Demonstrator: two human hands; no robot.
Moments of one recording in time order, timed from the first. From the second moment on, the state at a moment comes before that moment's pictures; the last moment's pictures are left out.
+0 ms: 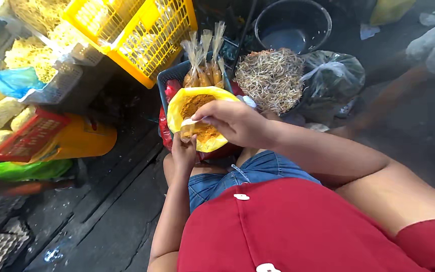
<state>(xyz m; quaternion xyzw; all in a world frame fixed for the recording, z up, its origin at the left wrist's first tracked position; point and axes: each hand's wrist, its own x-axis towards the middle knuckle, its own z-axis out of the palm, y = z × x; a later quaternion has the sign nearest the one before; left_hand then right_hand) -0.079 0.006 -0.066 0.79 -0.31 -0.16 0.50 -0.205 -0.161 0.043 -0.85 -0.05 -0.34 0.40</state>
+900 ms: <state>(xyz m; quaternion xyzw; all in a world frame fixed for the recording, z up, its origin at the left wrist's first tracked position) -0.071 0.026 -0.064 0.83 -0.29 -0.21 0.42 -0.186 -0.196 -0.062 -0.68 0.35 -0.09 0.64</state>
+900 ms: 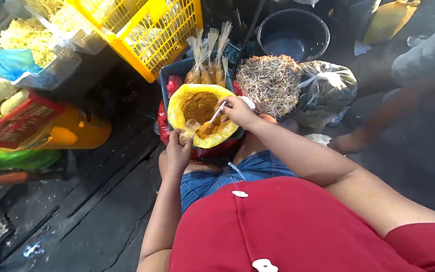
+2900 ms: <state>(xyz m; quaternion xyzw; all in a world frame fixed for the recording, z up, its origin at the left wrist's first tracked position) -0.079 0.022 -0.060 0.70 -0.26 -0.27 0.61 -0.190 -0.146 -0.085 -0.78 0.24 -0.11 0.57</state>
